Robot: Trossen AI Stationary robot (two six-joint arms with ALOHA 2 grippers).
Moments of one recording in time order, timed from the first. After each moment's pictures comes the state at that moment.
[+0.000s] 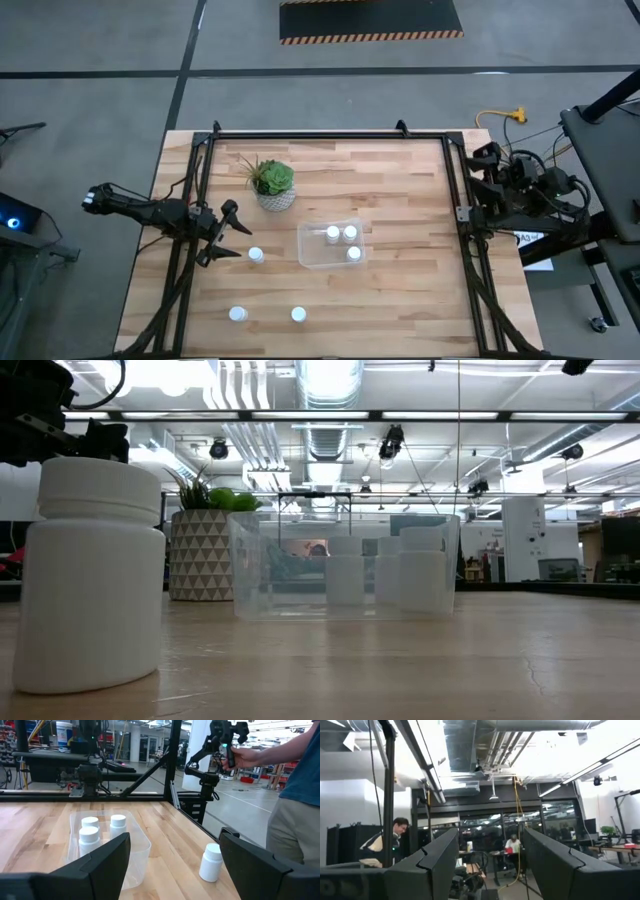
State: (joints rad) left arm -0.27 0.08 0.01 0.04 0.08 -0.12; right arm -0.08 0.01 0.44 0.11 0.03 0.11
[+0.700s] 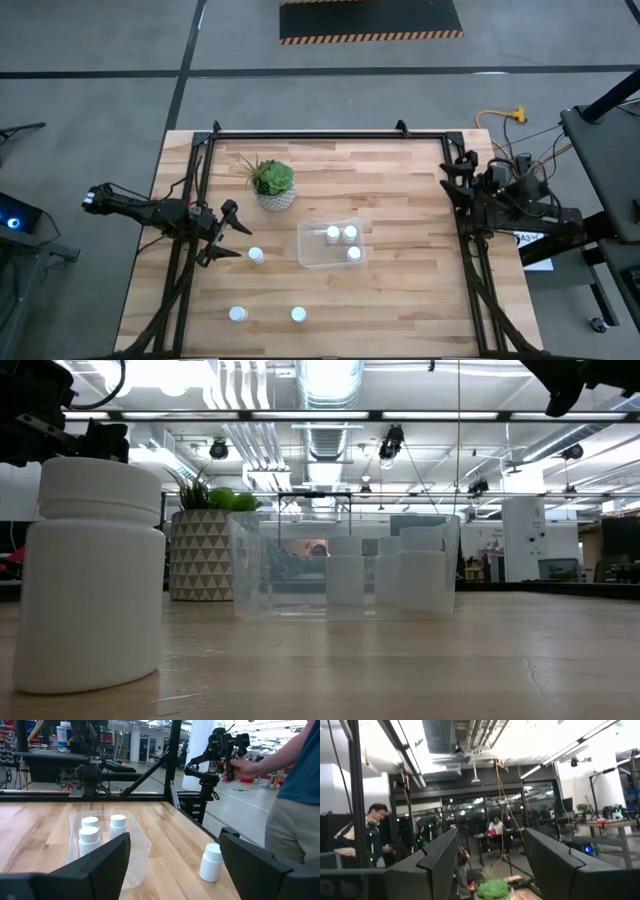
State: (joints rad) left arm -0.27 0.08 0.01 0.04 0.08 -0.12; right arm -0.08 0.00 0.25 0.19 0.13 0.12
